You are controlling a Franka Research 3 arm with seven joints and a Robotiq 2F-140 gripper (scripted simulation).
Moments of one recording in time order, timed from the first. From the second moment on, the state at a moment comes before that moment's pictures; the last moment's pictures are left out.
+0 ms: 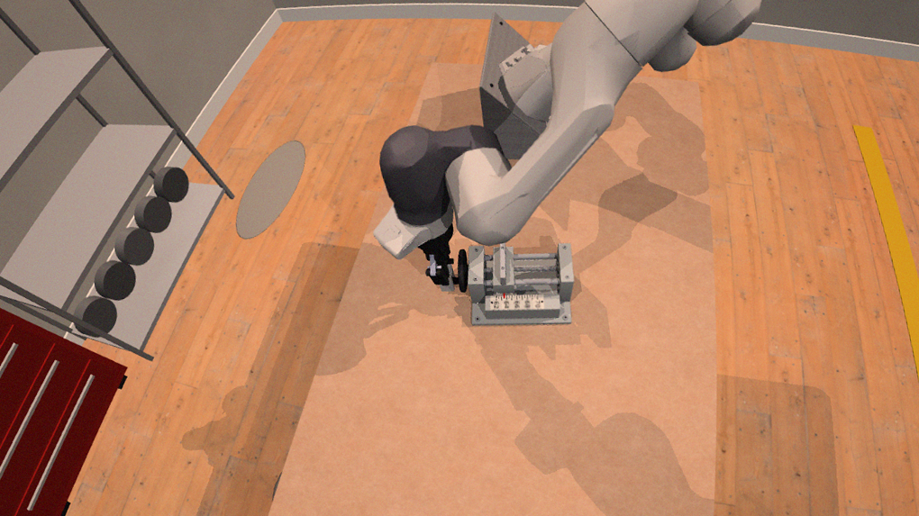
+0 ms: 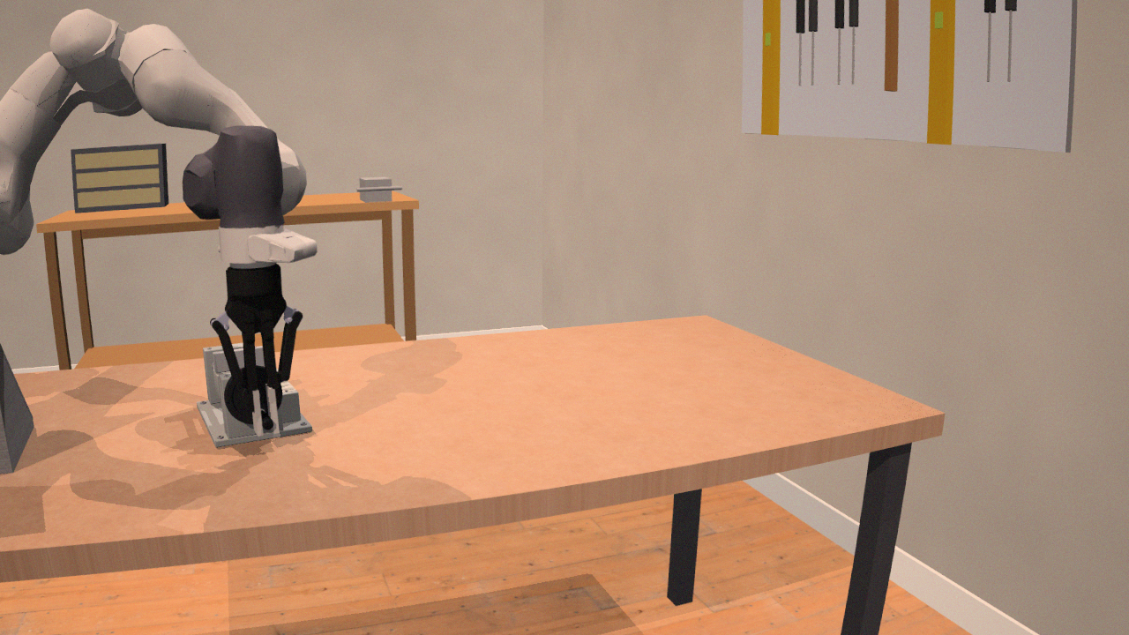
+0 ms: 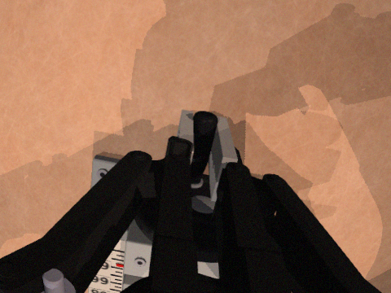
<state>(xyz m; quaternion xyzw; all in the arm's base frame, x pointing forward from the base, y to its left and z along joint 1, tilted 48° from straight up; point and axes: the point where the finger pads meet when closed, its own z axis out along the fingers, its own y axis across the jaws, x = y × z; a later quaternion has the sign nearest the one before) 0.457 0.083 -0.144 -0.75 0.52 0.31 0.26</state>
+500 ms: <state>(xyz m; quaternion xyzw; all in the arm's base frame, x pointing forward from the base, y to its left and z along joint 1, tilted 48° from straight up) 0.457 0.083 -0.144 -0.75 0.52 0.31 0.26</state>
